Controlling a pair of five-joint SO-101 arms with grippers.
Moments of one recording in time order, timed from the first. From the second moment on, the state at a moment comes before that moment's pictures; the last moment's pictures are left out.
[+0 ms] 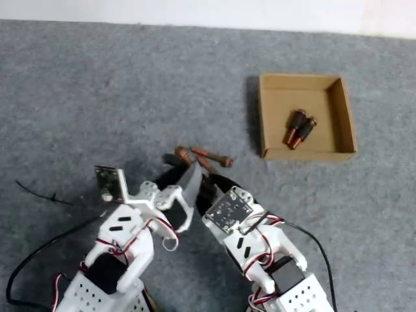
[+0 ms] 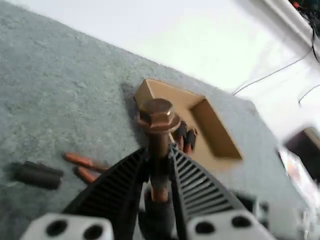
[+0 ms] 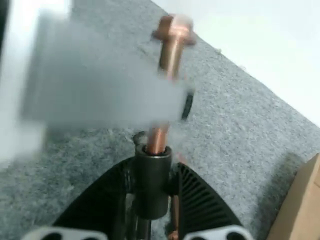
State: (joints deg) left arm 29.3 -104.3 93.9 30.0 39.4; right arm -36.4 -103.6 96.0 31.5 22.5
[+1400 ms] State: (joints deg) left arm 5.5 -103.6 87.7 36.2 48.6; right arm -26.2 -103.6 96.0 28.8 22.5
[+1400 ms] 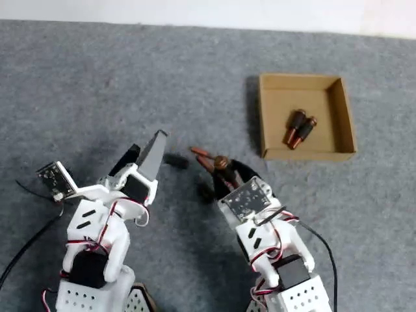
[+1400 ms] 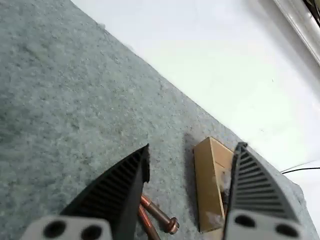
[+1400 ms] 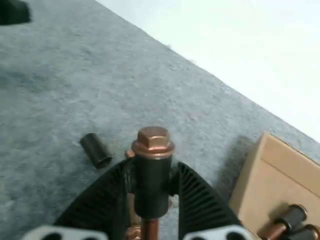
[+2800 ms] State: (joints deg) left arm -0.5 -103.6 95.7 24.0 39.2; right arm -4.4 -41.9 56.6 19.6 15.2
